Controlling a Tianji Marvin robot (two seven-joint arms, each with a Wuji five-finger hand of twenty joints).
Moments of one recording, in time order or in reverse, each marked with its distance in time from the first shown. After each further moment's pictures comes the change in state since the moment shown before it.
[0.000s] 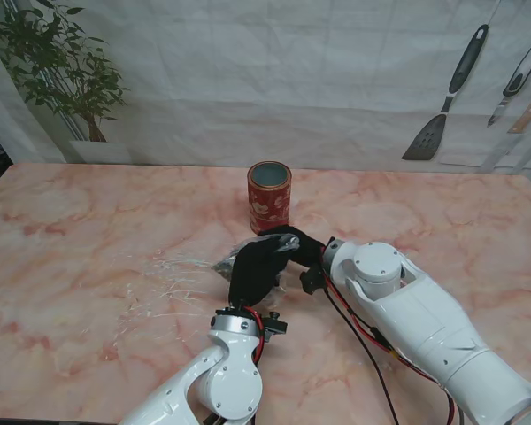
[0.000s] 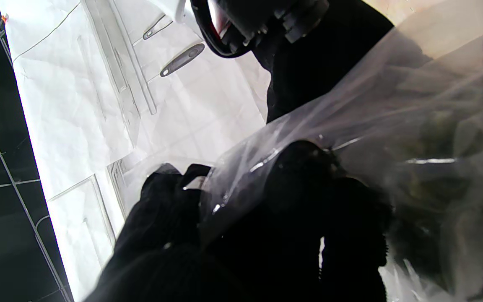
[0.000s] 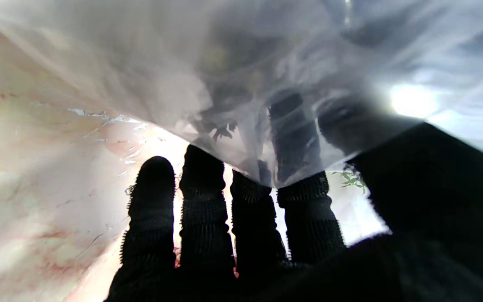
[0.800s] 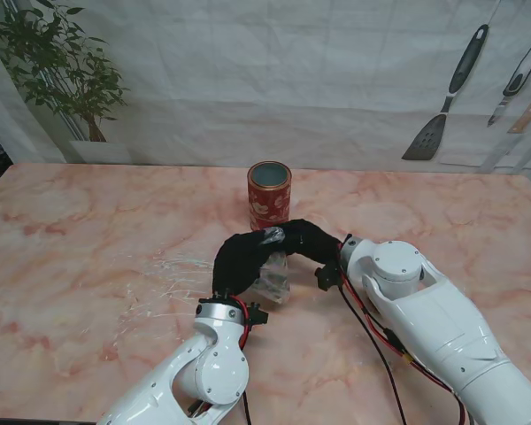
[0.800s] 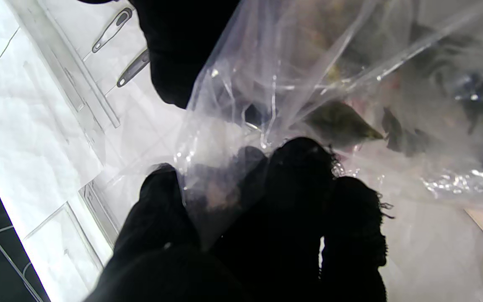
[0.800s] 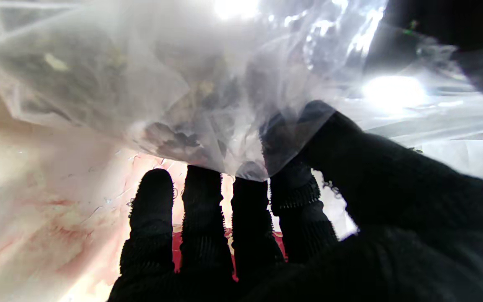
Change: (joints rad) left arm -0.001 0.037 -0.062 -0.039 0.090 0.153 -0.076; right arm -0.068 0.027 0.123 -0.077 0.004 0.033 0.050; left_hand 0.000 0.003 -0.010 -0.004 0.000 0.000 0.000 0.001 0.000 0.000 0.000 -0.004 0.000 0.000 -0.010 -0.010 0.000 0.000 0.000 -0.003; right_hand 0.072 0.186 -0.013 0.042 -0.101 0.109 0.106 0.350 -0.221 0.017 -0.028 -0.102 -0.205 0.000 -0.084 -0.137 -0.123 -0.002 -0.129 -0.063
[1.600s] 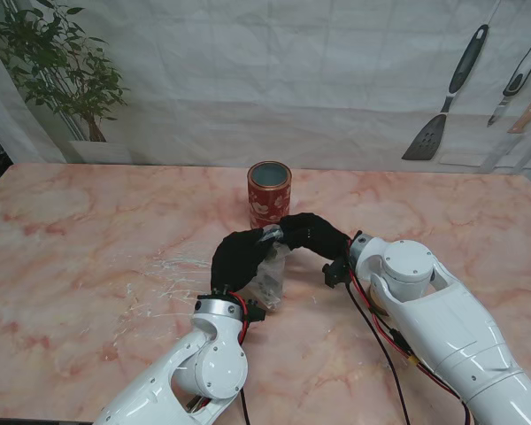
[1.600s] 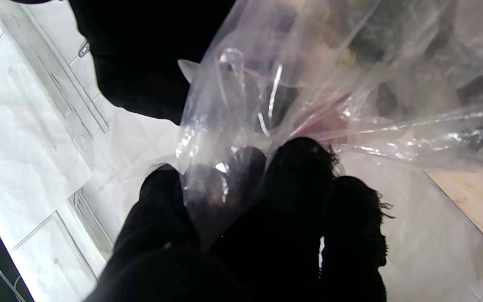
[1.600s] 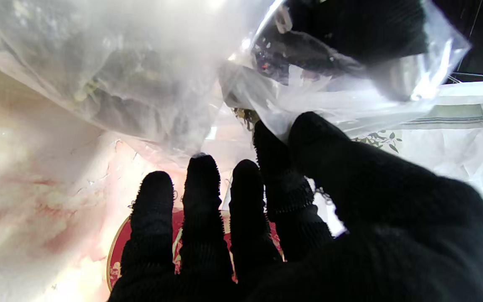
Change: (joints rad) left arm -0.015 0.004 -0.004 0.005 -0.002 0.035 -0.019; right arm -0.053 0.014 0.072 -0.084 -0.008 0.017 -0.013; left_hand 0.000 0.000 0.000 0.000 0.000 0.000 0.000 0.000 0.000 0.000 0.000 0.000 0.000 0.000 0.000 0.000 0.000 0.000 0.000 -0.006; right_hand 0.049 0.087 -0.050 0.000 -0.071 0.081 0.010 0.132 -0.049 0.035 -0.086 -0.124 -0.048 0.008 -0.078 -0.116 -0.013 -0.008 -0.055 -0.011
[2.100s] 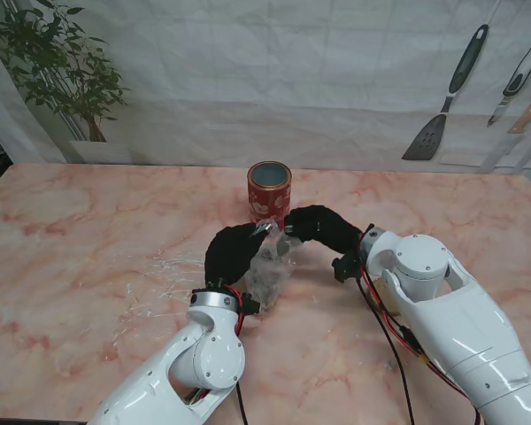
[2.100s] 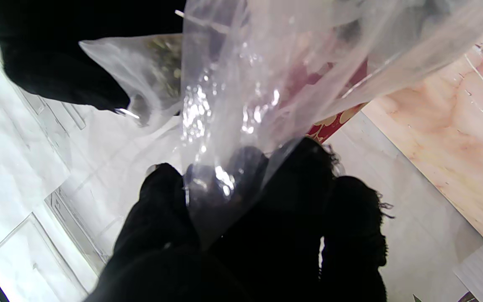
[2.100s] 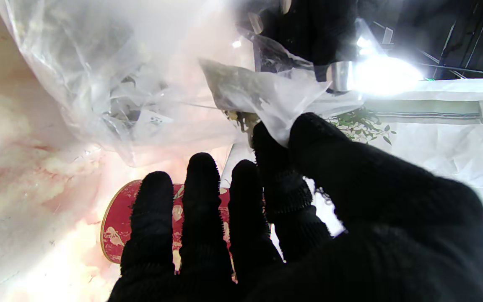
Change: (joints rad) left arm -0.018 -0.001 -0.018 0.005 -0.009 0.054 -0.006; right arm -0.046 0.022 0.076 -0.108 -0.053 0.065 -0.014; left_hand 0.000 0.000 0.000 0.000 0.000 0.000 0.000 0.000 0.000 0.000 0.000 0.000 0.000 0.000 0.000 0.000 0.000 0.000 0.000 0.000; right_hand 0.002 0.014 -0.021 0.020 -0.012 0.017 0.002 0.072 -0.002 0.013 0.000 0.000 0.000 0.001 0.000 0.000 -0.002 0.000 -0.002 0.000
